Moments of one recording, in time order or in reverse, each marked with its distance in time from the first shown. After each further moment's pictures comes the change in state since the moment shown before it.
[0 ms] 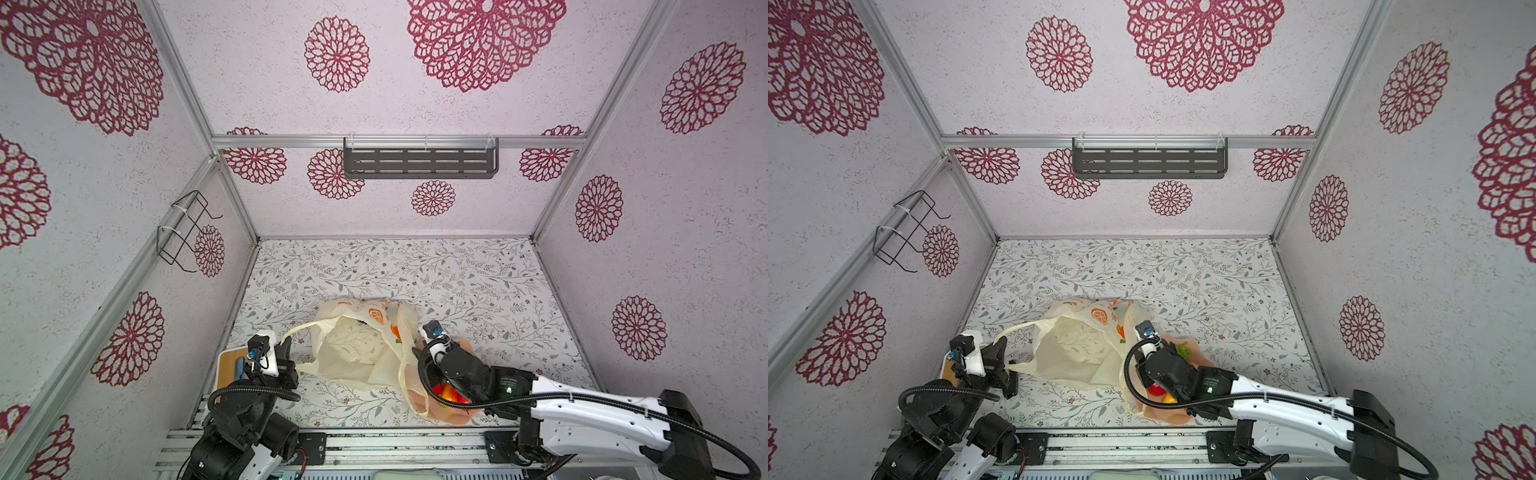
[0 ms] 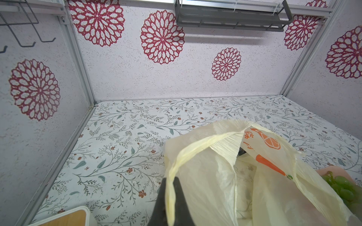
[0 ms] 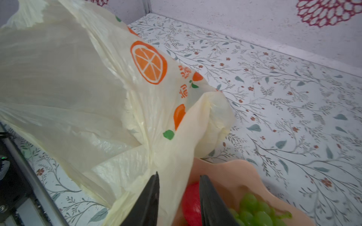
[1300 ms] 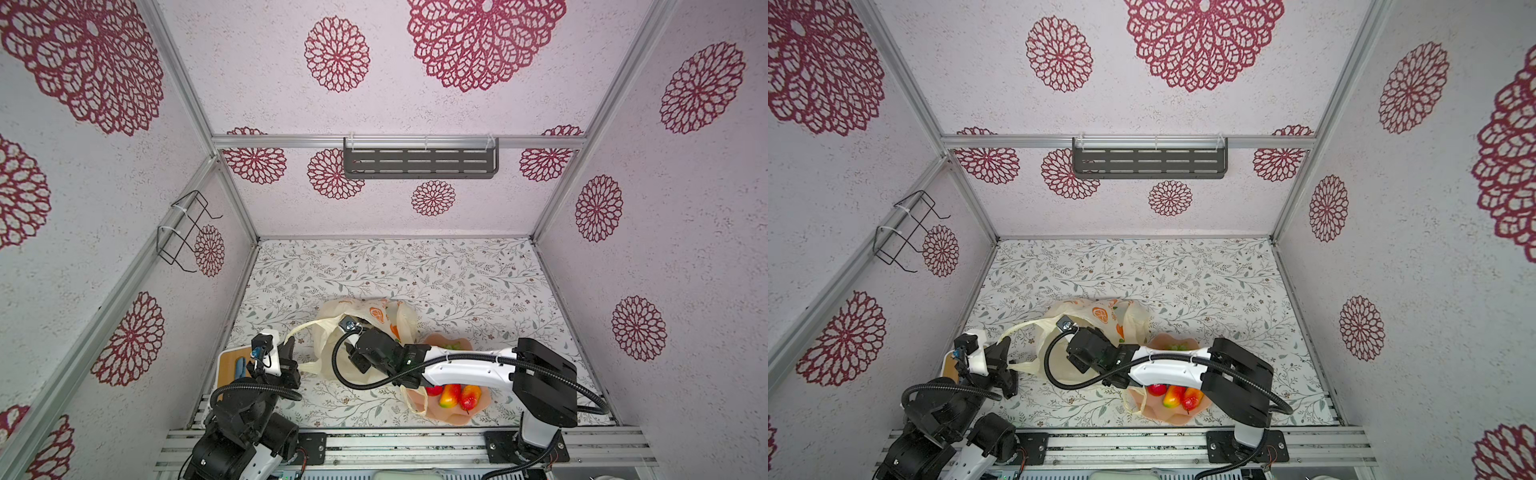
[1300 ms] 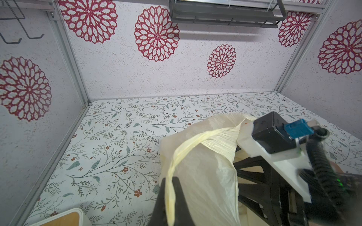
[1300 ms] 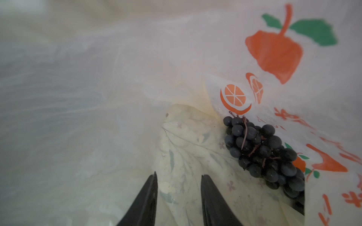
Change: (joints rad) left arm 0.003 0.012 -0.007 0.006 0.034 0.000; right arm -0.018 0.694 0.460 0.195 -0.085 -0.179
